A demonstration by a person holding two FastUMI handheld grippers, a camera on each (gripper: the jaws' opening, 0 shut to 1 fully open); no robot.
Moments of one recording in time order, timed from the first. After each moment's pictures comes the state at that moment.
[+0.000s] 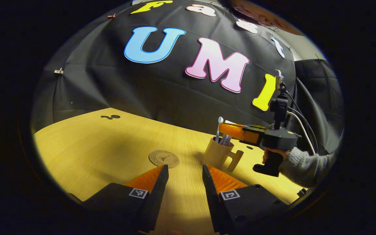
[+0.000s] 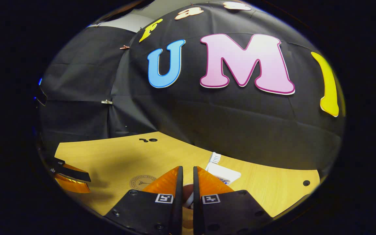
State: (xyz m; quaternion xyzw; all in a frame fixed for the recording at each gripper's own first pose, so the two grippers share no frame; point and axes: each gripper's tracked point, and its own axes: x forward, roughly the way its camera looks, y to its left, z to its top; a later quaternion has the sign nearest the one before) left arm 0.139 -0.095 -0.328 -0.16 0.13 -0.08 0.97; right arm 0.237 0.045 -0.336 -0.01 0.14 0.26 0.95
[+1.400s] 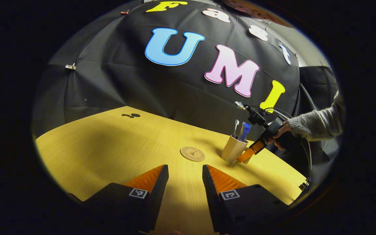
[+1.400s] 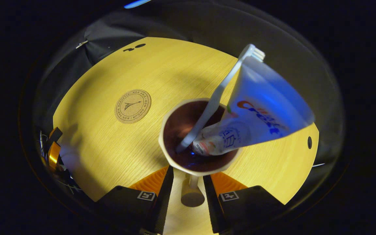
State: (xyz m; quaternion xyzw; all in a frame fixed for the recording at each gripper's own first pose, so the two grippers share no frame) left arm 0.091 0.001 -0.342 -0.18 0.14 -0.06 0.97; right arm 0.171 0.016 -0.471 -0.12 0.61 0.21 0.75
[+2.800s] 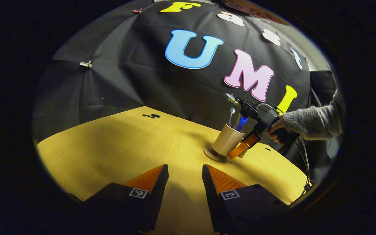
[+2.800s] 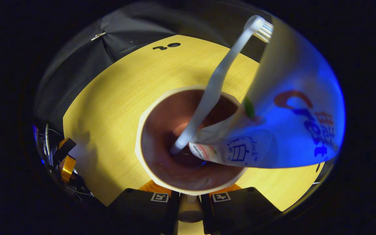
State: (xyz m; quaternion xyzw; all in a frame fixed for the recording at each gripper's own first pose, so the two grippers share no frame) left arm 0.075 0.073 -0.355 -0.19 0.15 0.00 0.97; right arm 0.182 0.164 -0.463 -0.14 0.60 0.30 0.73
